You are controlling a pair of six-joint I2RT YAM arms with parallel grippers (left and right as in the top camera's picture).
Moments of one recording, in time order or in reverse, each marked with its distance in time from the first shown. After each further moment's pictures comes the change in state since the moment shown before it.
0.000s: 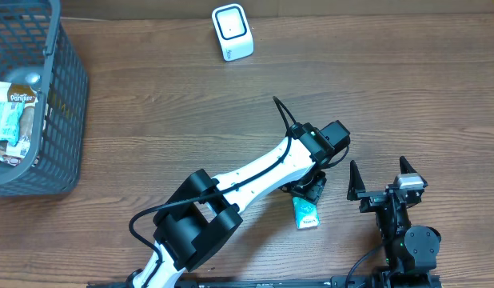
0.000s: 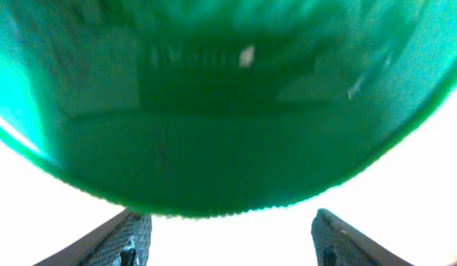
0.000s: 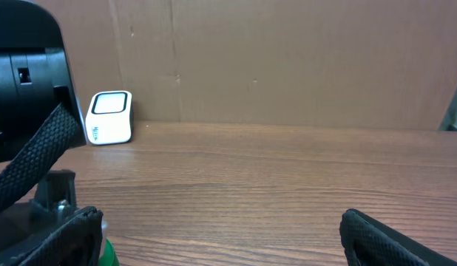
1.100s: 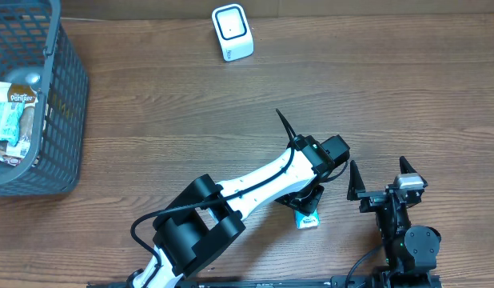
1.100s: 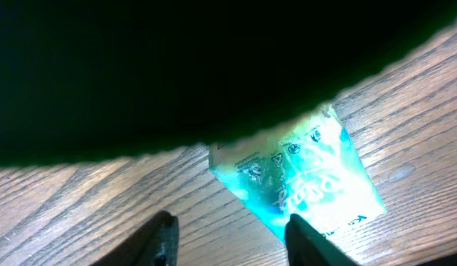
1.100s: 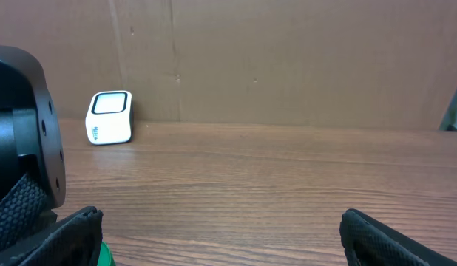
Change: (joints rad) left arm -0.043 -0.019 -0.088 0.011 0.030 -0.009; right arm 0.000 0.000 0.000 0.000 0.000 0.000
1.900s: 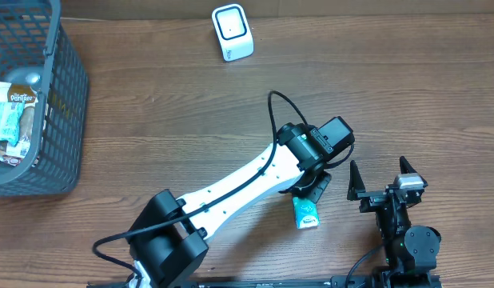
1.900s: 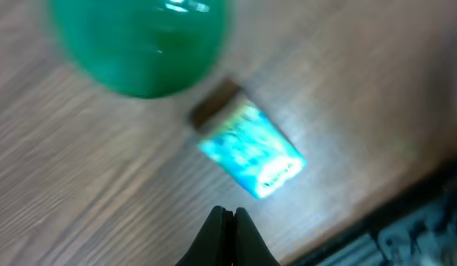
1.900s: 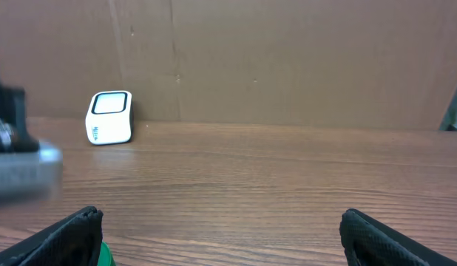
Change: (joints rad) left arm 0.017 -0.146 0.076 -0.026 0.018 0.154; right arm 0.000 0.000 0.000 0.000 0.000 0.000
